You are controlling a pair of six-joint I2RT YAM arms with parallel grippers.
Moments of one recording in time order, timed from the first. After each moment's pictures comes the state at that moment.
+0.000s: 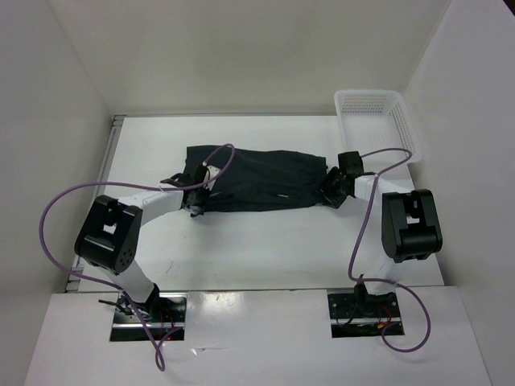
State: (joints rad) left arm -0.34 1.65 0.91 -0.32 -0.10 0.07; right arm 0.09 1.67 0.91 -0.26 -0.12 0.84
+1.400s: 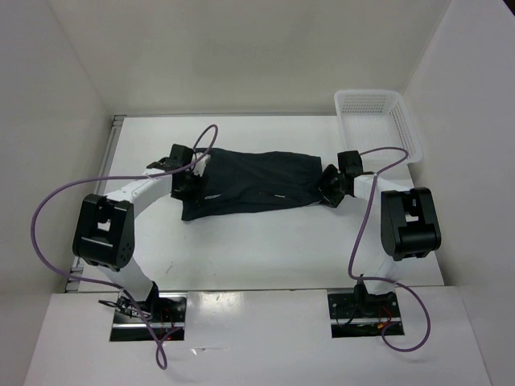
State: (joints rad) left arm -0.22 1.65 1.08 -0.53 0.05 0.07; right arm 0.09 1.69 0.91 -0.22 -0.21 0.83
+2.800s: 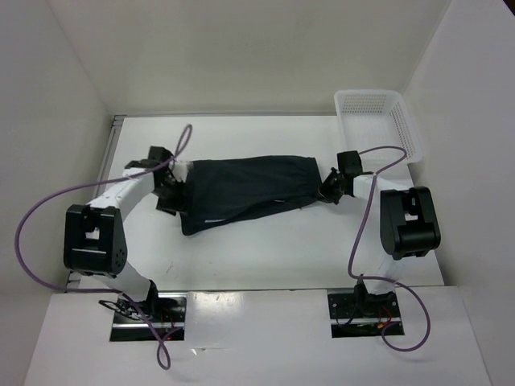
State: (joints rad) left arm -0.11 1.59 1.04 -0.80 0.22 0.07; right arm 0.09 1.71 0.91 -0.22 -0.21 0.79
